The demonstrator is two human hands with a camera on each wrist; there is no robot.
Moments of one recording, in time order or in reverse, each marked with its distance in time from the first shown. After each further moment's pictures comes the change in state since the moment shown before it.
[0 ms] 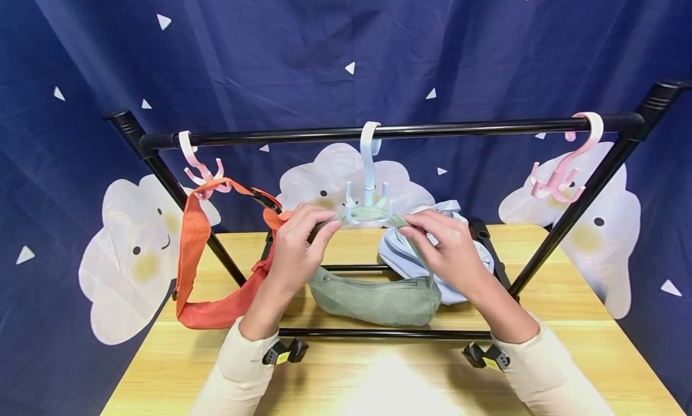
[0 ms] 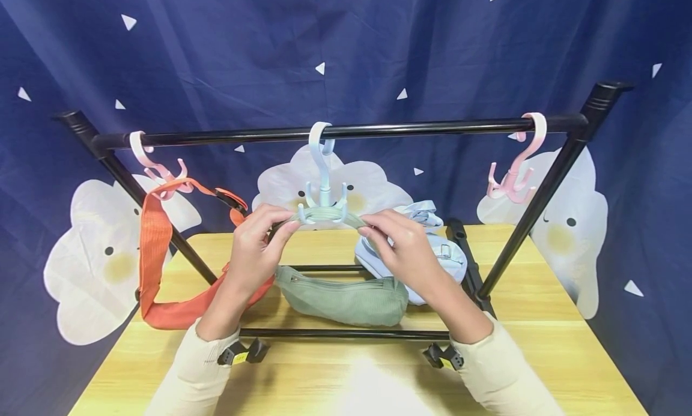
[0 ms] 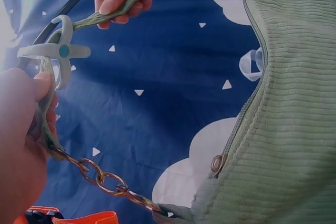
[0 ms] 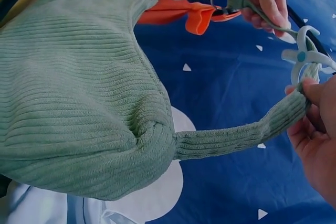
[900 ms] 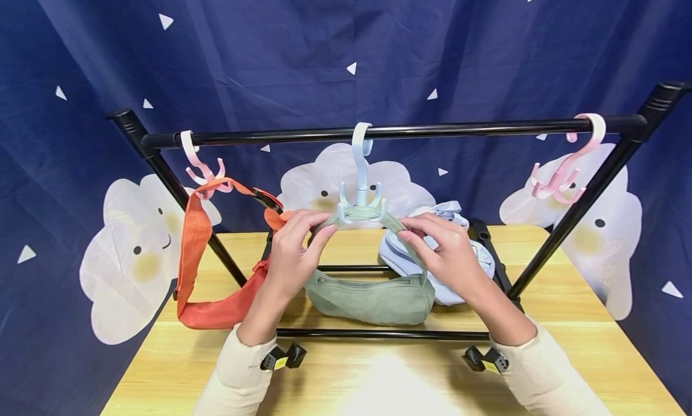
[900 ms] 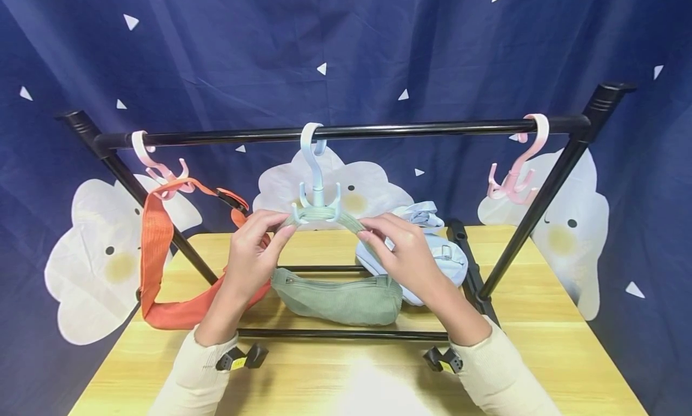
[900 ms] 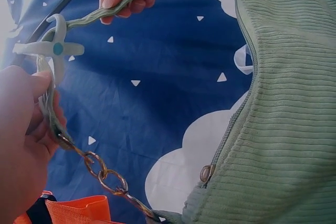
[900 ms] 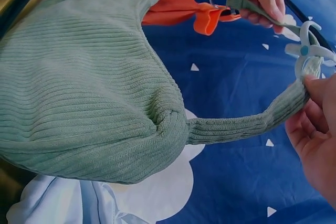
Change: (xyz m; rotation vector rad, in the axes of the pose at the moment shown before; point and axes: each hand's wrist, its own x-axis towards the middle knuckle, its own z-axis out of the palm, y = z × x) left_hand -0.014 -0.005 -0.005 -0.005 0.004 -0.060; right_hand -0.007 -0.002 0.005 0.049 -0.018 0.125
